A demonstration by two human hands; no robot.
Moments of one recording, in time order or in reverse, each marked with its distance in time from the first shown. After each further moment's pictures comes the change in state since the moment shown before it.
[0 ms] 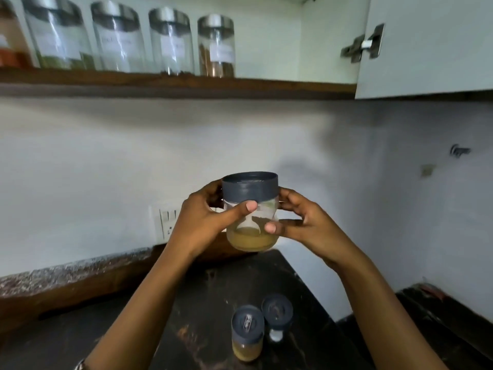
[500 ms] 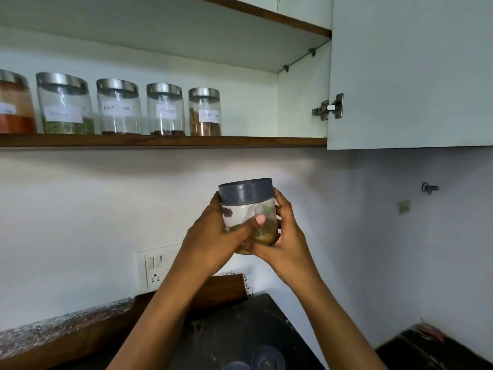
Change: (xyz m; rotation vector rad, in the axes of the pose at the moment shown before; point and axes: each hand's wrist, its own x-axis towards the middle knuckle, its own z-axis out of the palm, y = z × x) left_hand 0.022 0.055 0.014 0.184 -0.032 0.102; right_hand 0.020 -0.033 0.012 -0.010 0.320 -0.198
